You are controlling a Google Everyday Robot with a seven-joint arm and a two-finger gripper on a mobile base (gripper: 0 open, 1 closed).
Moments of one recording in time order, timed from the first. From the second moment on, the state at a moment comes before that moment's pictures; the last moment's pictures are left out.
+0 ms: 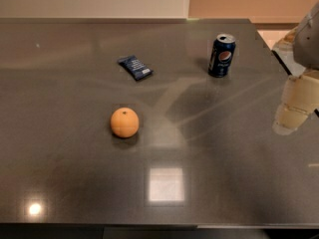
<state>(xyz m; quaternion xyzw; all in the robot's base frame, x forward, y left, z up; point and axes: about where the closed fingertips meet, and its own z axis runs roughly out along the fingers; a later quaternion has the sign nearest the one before) 0.438 -0.217 0.976 -0.60 0.78 -0.03 0.16</state>
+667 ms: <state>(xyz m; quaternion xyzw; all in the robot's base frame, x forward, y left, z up) 0.462 -0.216 0.982 -0.59 0.79 -0.03 0.18</state>
